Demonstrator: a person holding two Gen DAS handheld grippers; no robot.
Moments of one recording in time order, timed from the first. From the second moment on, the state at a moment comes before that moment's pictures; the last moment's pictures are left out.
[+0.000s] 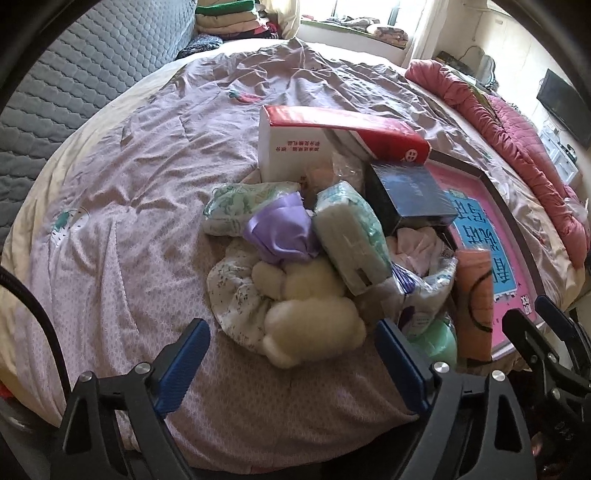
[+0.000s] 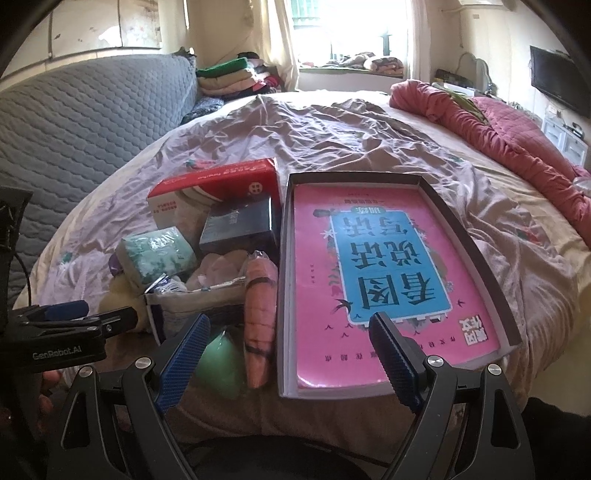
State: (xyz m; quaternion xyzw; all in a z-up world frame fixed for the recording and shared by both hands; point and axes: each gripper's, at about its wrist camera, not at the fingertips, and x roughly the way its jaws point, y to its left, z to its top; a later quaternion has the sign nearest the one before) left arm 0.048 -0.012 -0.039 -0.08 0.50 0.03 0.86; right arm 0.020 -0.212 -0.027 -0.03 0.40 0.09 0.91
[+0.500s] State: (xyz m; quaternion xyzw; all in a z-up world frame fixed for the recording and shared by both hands) left arm 0.060 -0.007 -0.049 -0.09 0.51 0.01 0.85; right arm 0.049 -0.191 -0.047 -0.07 0.41 0.12 0.90
